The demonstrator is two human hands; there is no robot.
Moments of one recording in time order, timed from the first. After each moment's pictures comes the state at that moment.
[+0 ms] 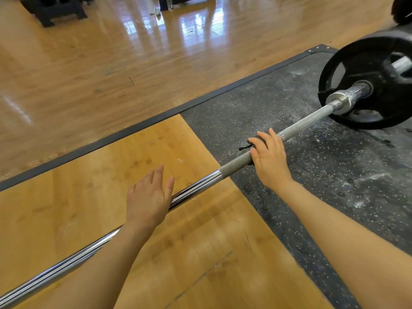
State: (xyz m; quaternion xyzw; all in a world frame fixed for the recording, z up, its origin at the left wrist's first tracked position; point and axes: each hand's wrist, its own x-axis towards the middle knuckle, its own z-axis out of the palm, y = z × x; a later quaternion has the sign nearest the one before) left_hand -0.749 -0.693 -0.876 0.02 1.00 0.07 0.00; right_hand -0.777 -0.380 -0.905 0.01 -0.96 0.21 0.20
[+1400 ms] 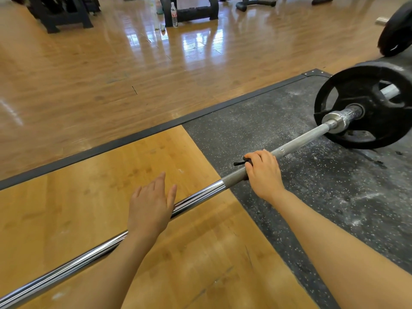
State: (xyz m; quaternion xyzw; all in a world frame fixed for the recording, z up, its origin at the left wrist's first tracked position) left_hand -0.751 -0.696 -0.871 0.05 0.99 0.10 -0.06; right_hand -0.787 -0.404 -0.892 -0.02 -0.97 0.19 0.14
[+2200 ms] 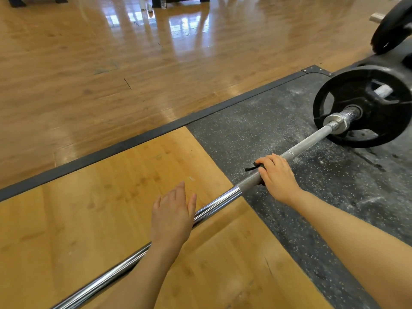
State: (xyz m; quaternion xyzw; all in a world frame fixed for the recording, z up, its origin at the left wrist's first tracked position) left_hand -0.791 -0.712 -0.875 0.07 0.99 0.15 0.01; right_hand -0.823 -0.414 -0.878 -0.02 -0.99 0.14 0.06
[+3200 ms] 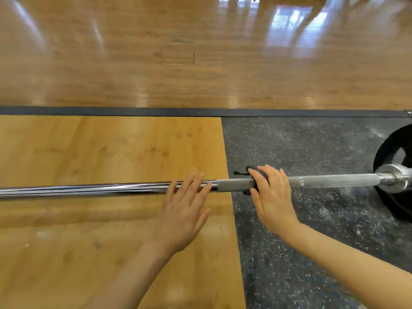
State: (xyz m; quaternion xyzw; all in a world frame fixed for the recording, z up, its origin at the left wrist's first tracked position) left_hand -0.775 -0.613 -0.905 0.08 0.99 0.05 -0.11; right_hand -0.874 -0.380 -0.898 0.26 -0.94 0.18 0.09
